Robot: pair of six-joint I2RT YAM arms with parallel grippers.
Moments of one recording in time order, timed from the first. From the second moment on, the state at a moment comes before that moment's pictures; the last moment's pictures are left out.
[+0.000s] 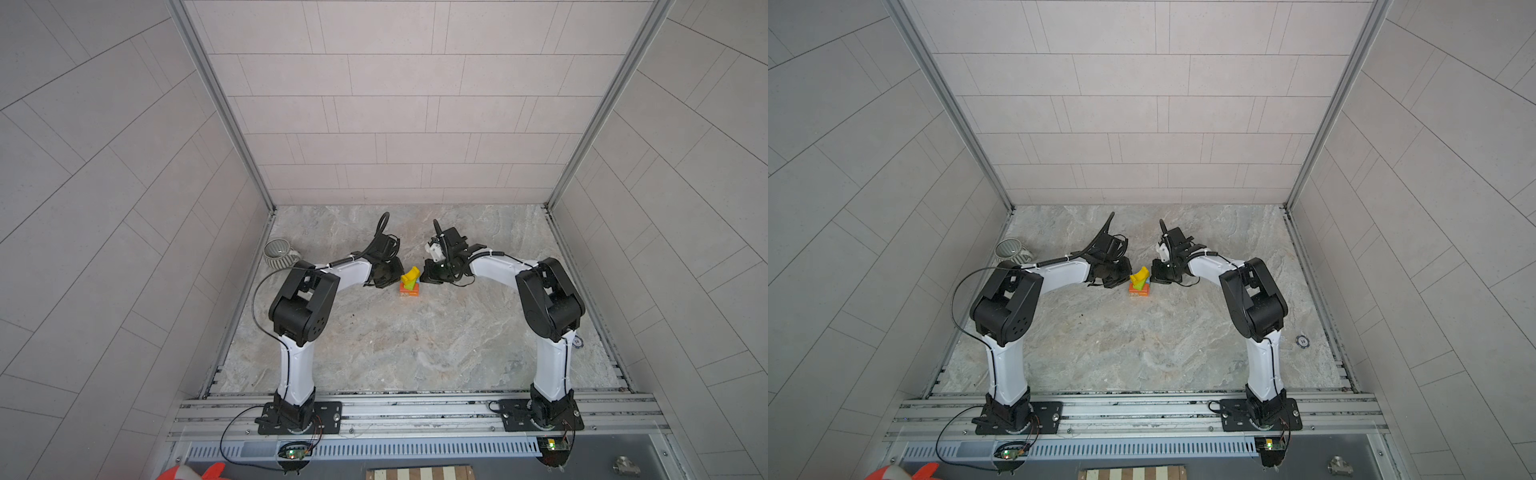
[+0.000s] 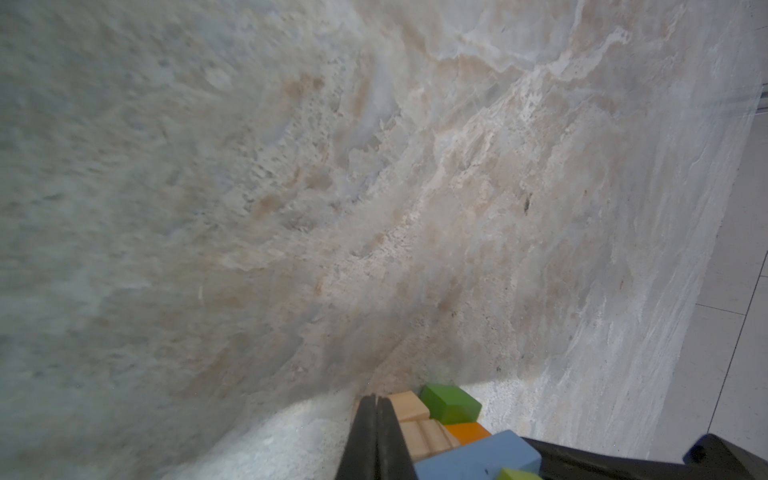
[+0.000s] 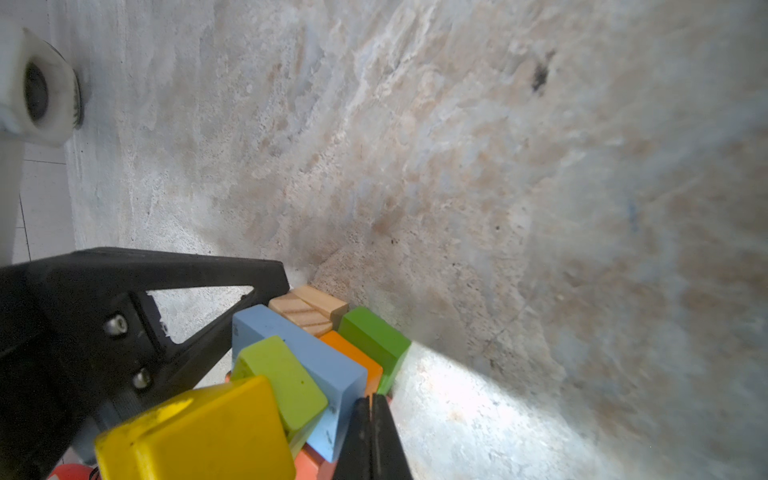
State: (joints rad) left arm -0.47 1.98 1.24 -0.26 0.23 -0.84; right arm 0.43 1.99 1.34 -0.40 -0.43 0.48
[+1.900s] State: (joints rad) left arm -0.34 0.85 0.67 -0.50 -0.79 -0.38; right arm 0.27 0.79 0.50 -0.30 0.17 0.26
